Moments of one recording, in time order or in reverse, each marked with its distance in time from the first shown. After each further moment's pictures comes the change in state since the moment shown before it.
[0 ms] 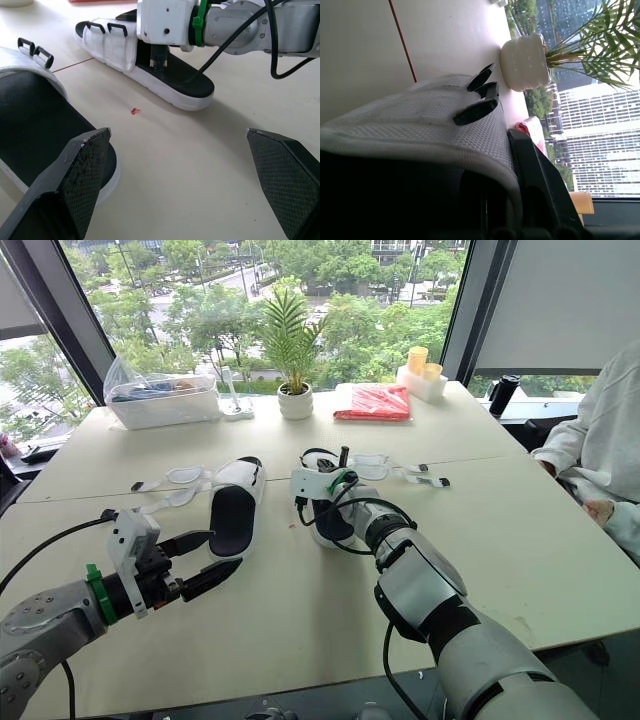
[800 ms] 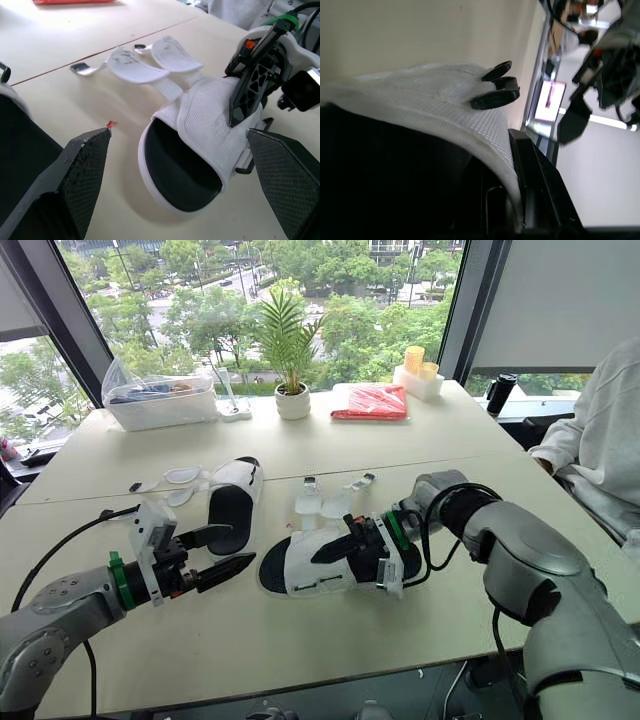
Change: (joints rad) left arm -0.108 -0.030 -0.088 0.100 0.043 -0.012 -0.081; right arm -0.113 -0.487 0.780 -0.504 -0.980 -0.866 -1.131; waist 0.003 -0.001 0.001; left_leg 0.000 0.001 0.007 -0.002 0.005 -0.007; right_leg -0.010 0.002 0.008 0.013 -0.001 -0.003
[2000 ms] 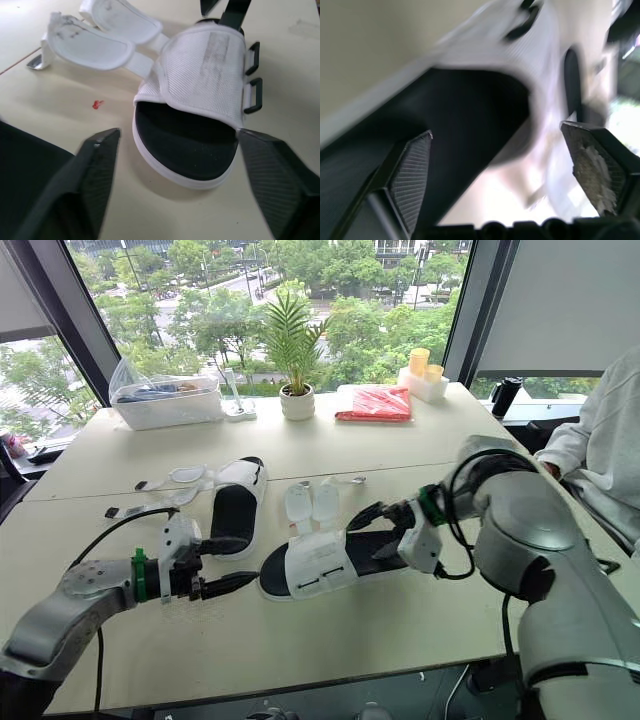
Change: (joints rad) left arm -0.116 0.061 -0.227 0.320 0.347 -0.346 -0.368; right arm -0.099 -0.025 -0.131 0.644 0.364 -0.528 0.712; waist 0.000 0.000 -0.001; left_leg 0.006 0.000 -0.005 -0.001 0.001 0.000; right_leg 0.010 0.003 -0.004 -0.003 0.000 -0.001
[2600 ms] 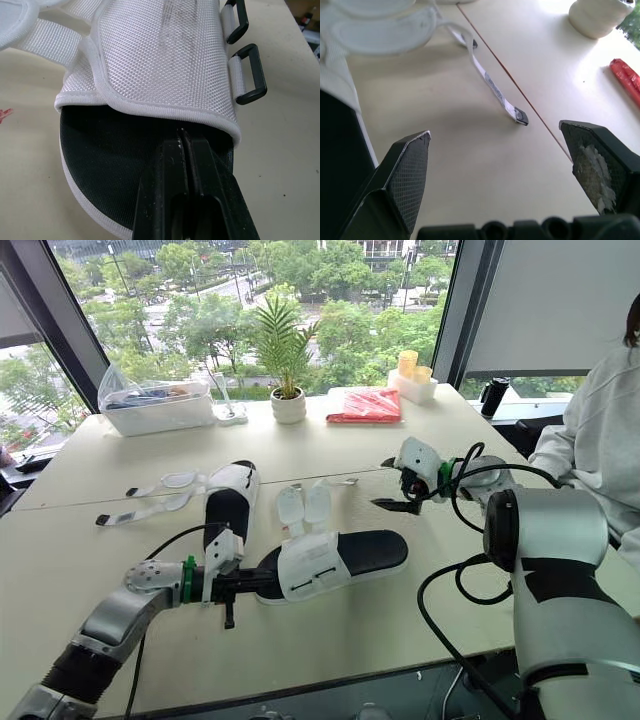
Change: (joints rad) left arm -0.147 -0.168 -0.180 0.276 0.170 -0.139 -0.116; right arm -0.042 0.033 -1.364 0.555 0.776 0.823 1.542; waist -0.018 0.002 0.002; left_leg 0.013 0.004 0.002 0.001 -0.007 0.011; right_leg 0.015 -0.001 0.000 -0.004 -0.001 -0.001
